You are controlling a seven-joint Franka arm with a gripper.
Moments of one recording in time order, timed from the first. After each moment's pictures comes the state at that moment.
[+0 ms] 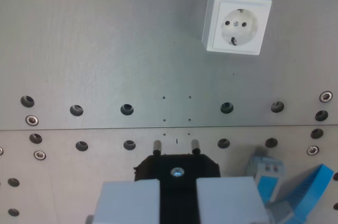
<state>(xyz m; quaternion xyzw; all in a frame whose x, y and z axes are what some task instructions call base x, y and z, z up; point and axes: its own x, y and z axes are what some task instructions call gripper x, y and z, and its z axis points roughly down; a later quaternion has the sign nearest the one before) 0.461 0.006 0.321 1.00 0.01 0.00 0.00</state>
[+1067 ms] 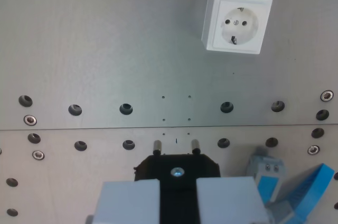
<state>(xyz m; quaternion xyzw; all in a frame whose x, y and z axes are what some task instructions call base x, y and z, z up) 0.460 0.005 0.315 1.00 0.01 0.00 0.00</state>
